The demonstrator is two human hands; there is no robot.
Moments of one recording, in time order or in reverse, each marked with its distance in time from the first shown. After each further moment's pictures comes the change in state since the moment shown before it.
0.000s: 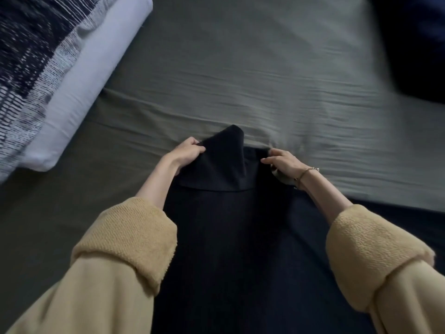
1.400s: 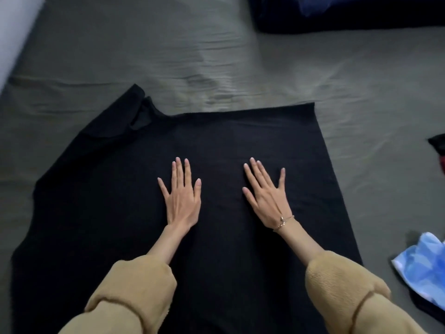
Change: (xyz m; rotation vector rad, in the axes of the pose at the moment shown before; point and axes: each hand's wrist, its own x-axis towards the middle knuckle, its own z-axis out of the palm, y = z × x) left_hand -0.251 -0.098 0.258 0.770 0.283 0.498; right_hand -0.282 0.256 -0.025 -0.812 0.457 -0.287
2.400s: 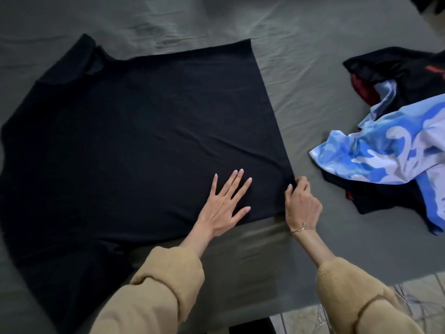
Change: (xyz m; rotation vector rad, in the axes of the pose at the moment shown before) left_hand -0.225 0.102 0.061 0.126 -0.169 0.791; right_hand -0.268 0.061 -0.010 -0.072 0.262 0.709
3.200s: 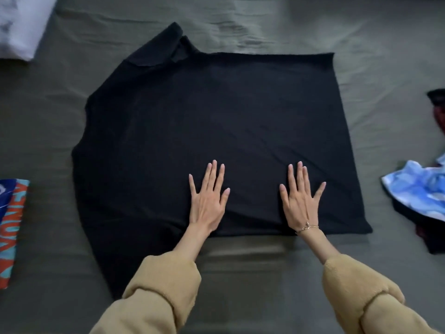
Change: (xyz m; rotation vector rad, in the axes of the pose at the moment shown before) left_hand -0.100 -0.124 -0.020 -0.023 0.191 -0.614; right_hand -0.022 -0.133 0.034 -0.011 -0.271 -0.410
